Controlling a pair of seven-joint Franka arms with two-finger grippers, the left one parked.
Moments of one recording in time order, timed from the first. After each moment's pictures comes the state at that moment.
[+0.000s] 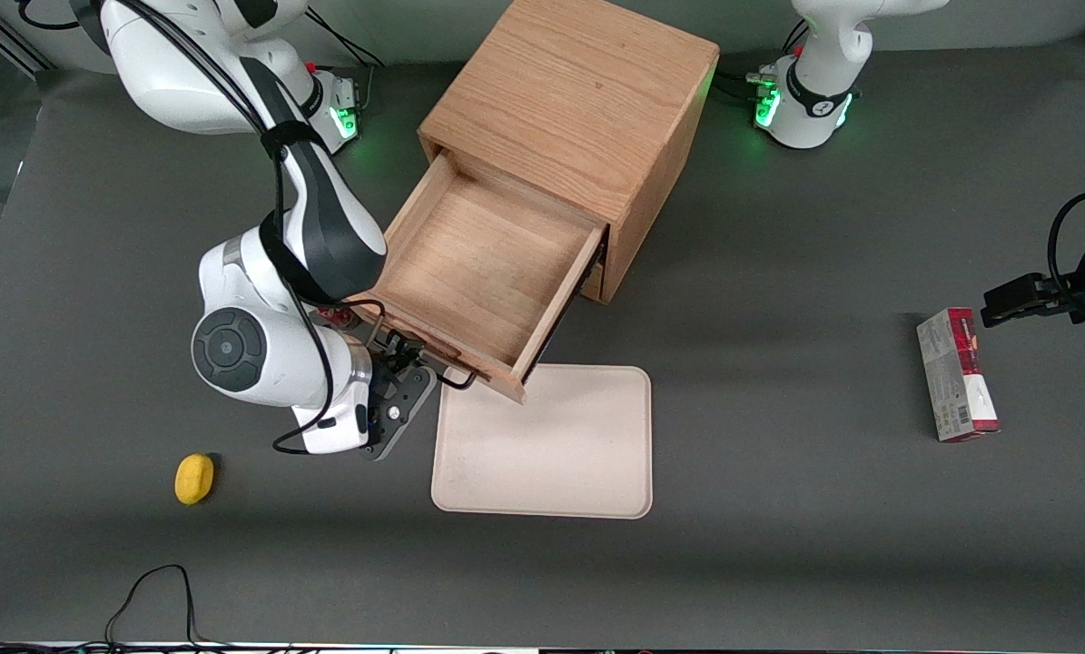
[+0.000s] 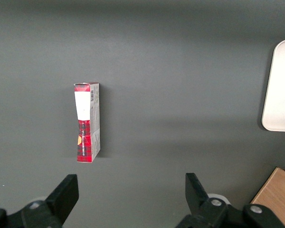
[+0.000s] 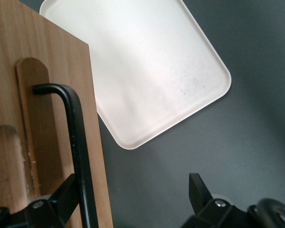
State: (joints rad) arm 0.41 0.64 -0.04 -1.20 0.21 1.75 -0.59
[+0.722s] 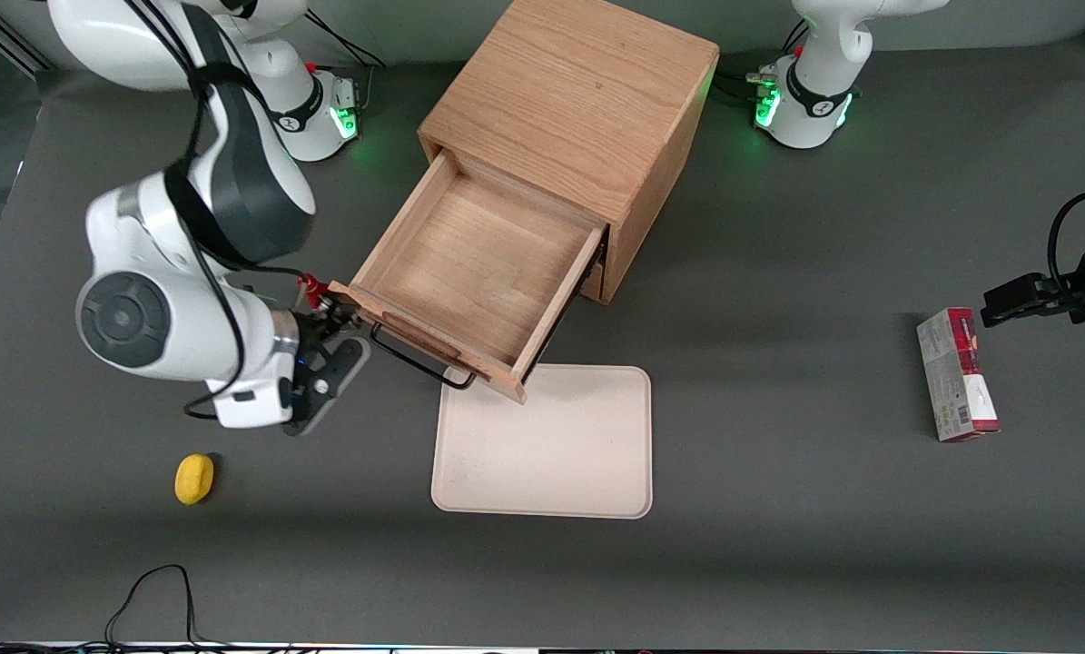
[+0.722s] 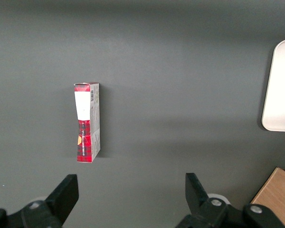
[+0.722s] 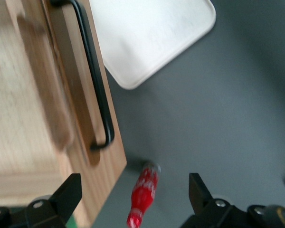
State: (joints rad) arm 0.38 0.49 -0.09 -1.20 0.13 1.46 -0.55
